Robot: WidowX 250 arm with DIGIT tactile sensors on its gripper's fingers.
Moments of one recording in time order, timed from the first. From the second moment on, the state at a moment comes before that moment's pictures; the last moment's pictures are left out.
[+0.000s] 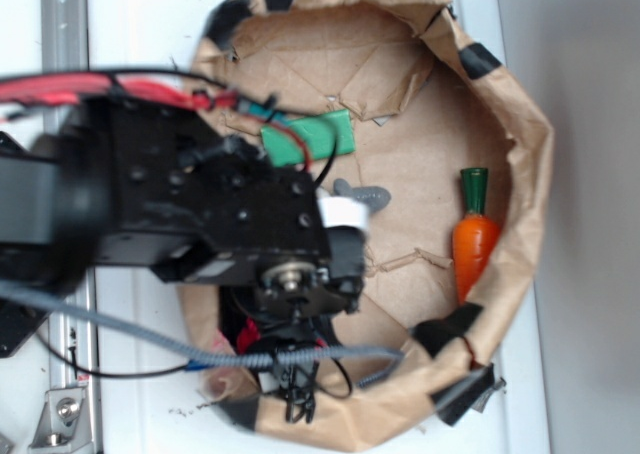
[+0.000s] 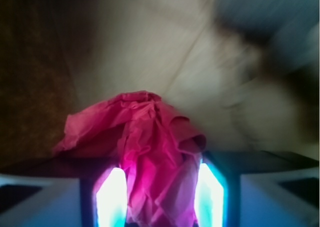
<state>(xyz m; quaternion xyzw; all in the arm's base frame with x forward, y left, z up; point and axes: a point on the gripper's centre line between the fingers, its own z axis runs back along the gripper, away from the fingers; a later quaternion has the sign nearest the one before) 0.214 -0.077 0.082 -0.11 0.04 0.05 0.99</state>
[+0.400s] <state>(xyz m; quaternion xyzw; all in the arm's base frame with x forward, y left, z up) 0.247 -0.020 0.168 -0.01 -0.01 0.10 0.99</state>
